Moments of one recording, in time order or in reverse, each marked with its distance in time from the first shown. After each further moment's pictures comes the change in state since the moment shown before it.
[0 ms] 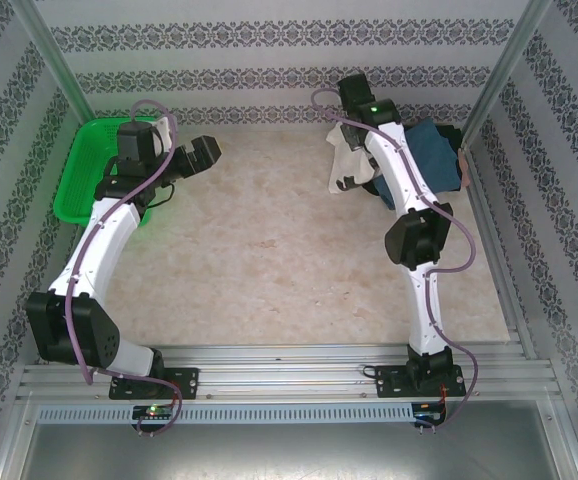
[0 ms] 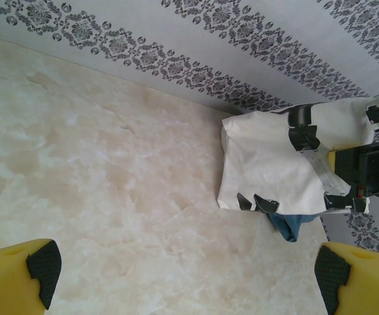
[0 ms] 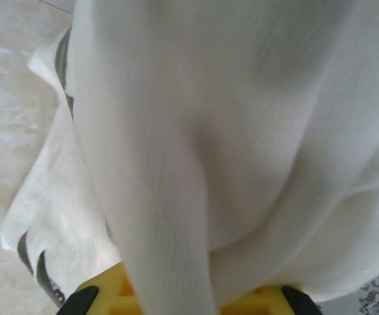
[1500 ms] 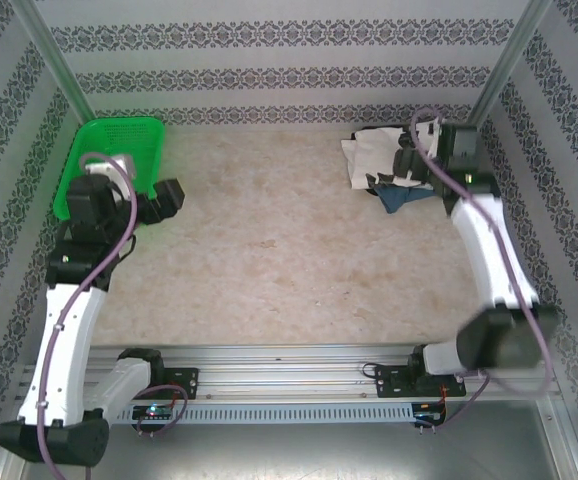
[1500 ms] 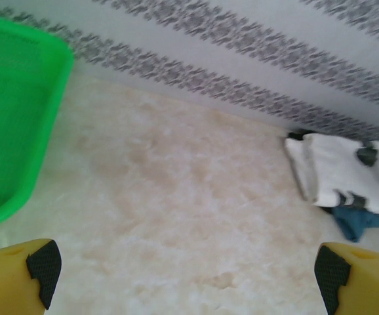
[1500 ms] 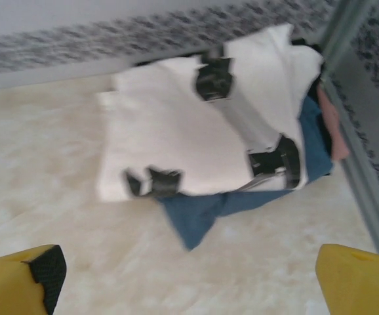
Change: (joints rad) left arm 0.044 -0.540 -0.230 -0.275 -0.269 0.161; right arm -0.257 -1.018 -1.249 0.532 -0.428 0.305
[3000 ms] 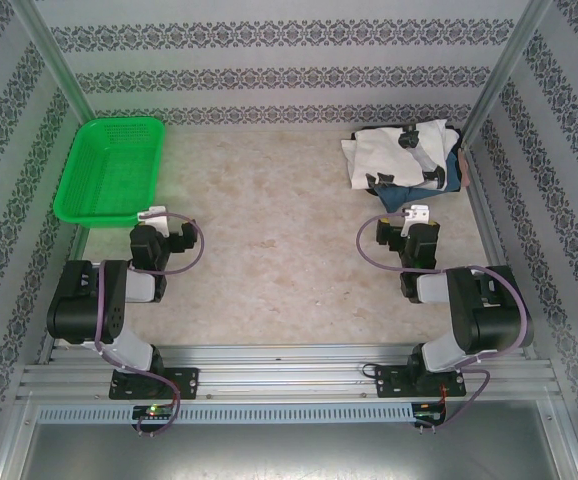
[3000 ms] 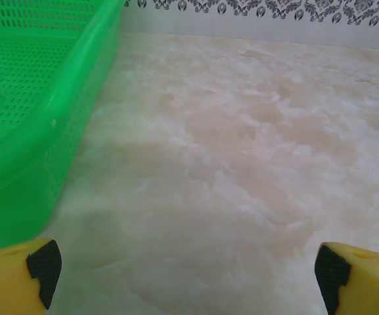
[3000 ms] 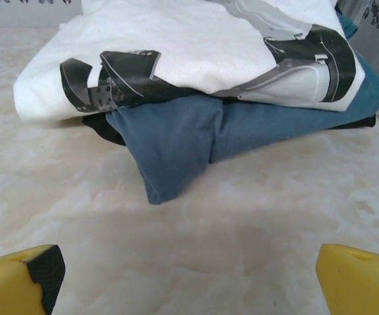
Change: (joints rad) left arm 0.074 0.686 -0.756 1.554 -0.109 0.276; right arm 0.029 0.181 -0.975 1.420 0.106 -0.125
